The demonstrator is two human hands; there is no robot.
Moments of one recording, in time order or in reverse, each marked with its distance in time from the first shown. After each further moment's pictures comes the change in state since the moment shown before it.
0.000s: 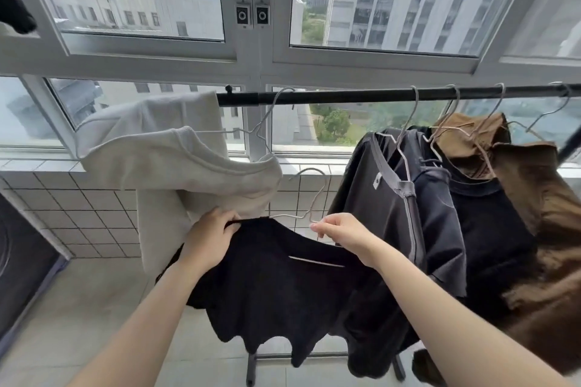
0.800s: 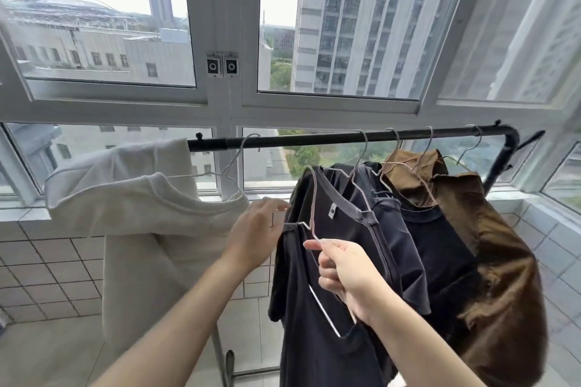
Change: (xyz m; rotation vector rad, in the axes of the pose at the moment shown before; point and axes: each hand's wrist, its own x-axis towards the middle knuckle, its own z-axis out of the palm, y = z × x) left_hand 0.026 0.146 -0.008 -0.176 0.124 0.373; right_hand -0.094 -0.054 -0.007 0.745 0.237 0.028
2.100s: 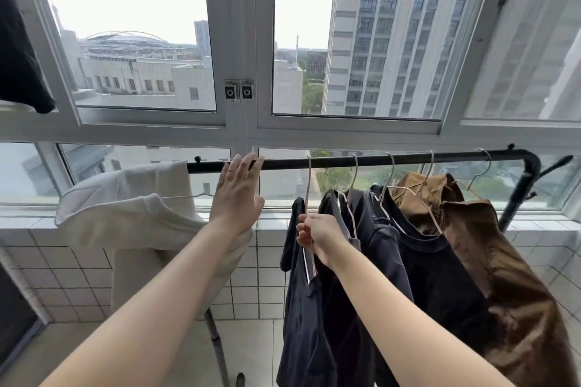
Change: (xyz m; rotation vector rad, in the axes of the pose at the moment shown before) left_hand 0.072 0.016 -0.035 0.513 0.144 -0.015; right_hand 0.104 -0.047 -0.003 0.012 0.027 0.067
